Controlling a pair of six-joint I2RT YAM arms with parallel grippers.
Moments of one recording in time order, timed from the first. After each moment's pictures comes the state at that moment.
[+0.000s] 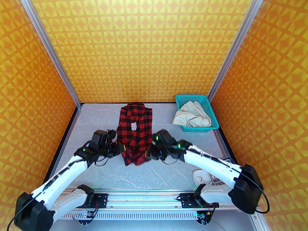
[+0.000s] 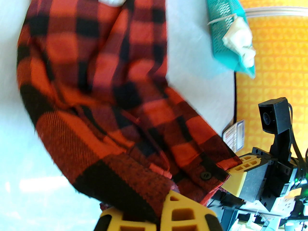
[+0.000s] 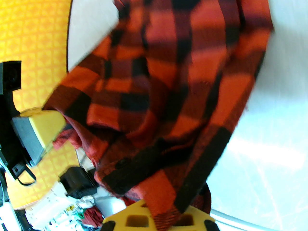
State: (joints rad) left arm -0.39 1.12 0.81 -0.46 0.49 -0.78; right arm 0.72 1.38 1.07 -0.59 -0.38 0.90
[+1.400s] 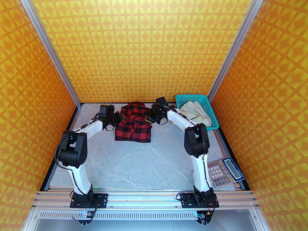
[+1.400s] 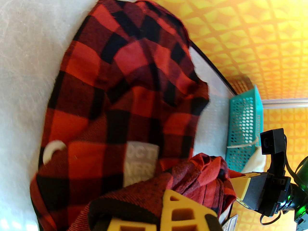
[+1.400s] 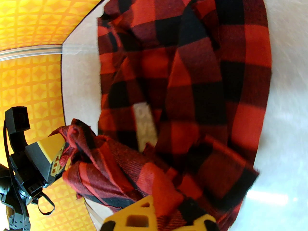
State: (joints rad) left arm -0.15 1.98 1.36 -0.10 0.47 -0.79; right arm 0.35 2.29 1.96 -0.68 -0.54 0.64
